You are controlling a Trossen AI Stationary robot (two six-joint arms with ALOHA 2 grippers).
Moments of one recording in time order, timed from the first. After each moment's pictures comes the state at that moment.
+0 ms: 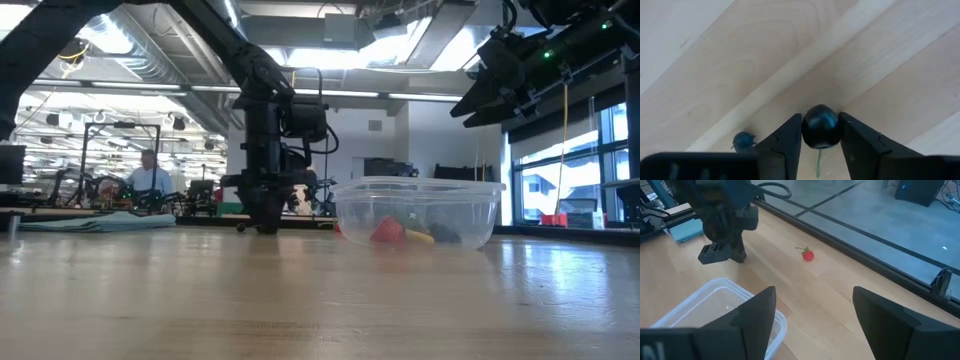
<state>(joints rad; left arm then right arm) 0.44 2.02 1.36 -0.76 -0.08 -0.47 -0.18 0.73 0.47 -0.20 0.45 0.31</state>
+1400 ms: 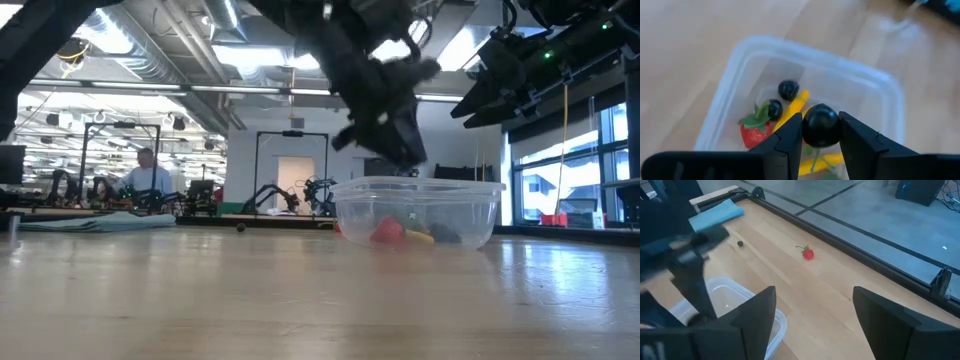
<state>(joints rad) 0.10 2.12 1.73 -0.48 -0.04 -0.44 -0.18 0.73 0.47 -0.21 0.45 0.31</state>
